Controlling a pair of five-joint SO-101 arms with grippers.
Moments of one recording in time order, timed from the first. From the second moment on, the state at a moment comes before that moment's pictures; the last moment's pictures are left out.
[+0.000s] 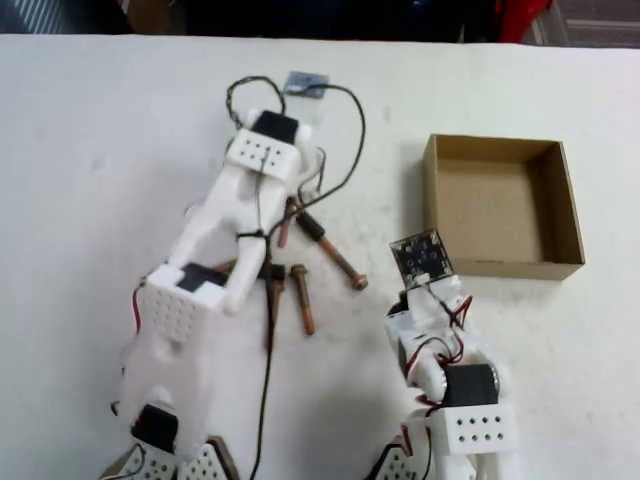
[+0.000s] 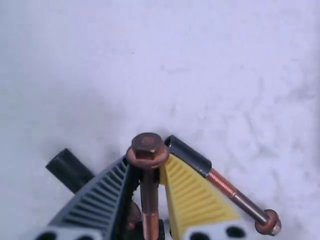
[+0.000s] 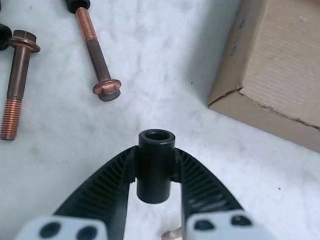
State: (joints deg) left arm 15.2 41.7 -38.2 83.8 12.4; right arm -7.1 -80.2 81.8 59.7 17.6
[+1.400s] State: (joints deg) left arm 15.1 0.5 -30.9 101.6 -13.2; right arm -12.9 -80.2 84.7 53.4 17.6
